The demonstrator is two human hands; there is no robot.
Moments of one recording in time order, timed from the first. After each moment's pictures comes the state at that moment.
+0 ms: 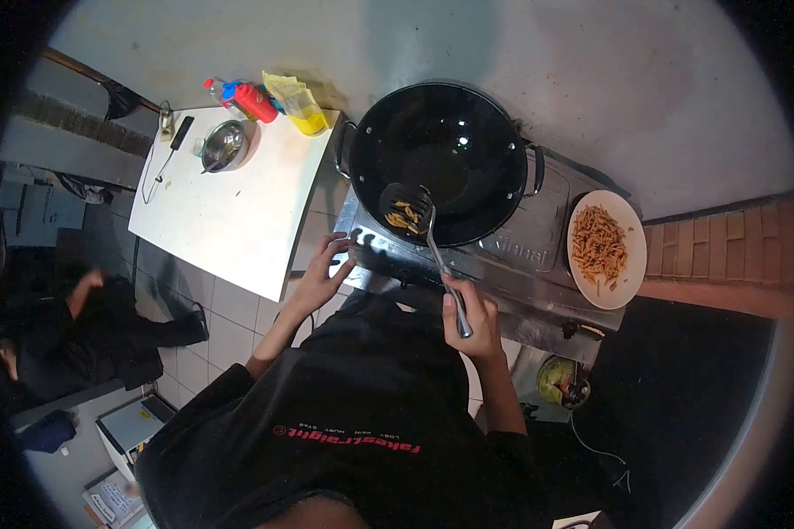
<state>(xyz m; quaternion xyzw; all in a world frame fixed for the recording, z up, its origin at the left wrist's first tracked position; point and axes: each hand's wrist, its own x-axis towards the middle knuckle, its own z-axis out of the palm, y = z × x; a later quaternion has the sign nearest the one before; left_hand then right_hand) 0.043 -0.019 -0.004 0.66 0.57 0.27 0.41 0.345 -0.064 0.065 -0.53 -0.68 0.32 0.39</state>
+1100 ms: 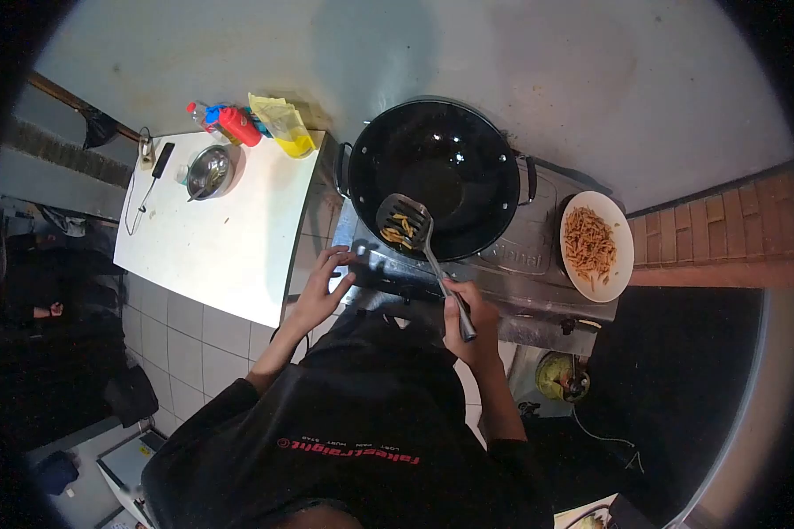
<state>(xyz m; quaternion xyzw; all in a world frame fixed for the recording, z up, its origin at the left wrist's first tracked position) 0.026 -0.001 0.005 0.67 0.51 0.31 0.44 0.310 -0.060 0.084 -0.59 -0.63 0.31 0.40</state>
